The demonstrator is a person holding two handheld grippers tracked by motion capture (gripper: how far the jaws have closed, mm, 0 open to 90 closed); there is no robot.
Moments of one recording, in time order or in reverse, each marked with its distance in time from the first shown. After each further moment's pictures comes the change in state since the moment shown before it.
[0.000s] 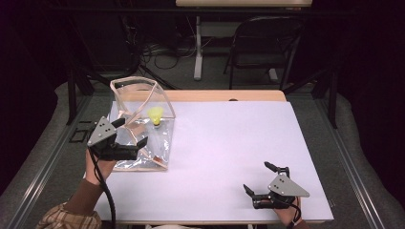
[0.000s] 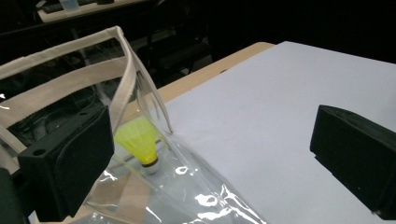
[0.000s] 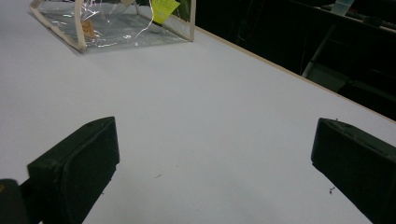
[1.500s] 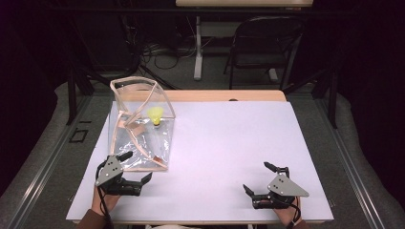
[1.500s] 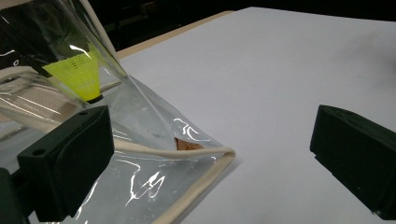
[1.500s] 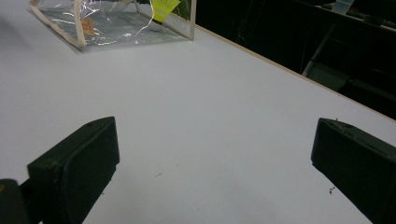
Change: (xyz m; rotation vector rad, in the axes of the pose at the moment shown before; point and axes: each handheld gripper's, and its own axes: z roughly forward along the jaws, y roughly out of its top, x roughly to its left) left arm -0.038 -0.093 -0.007 0.013 -0.086 0.008; right arm 0.000 -0.001 0.001 0.004 0.000 -0.005
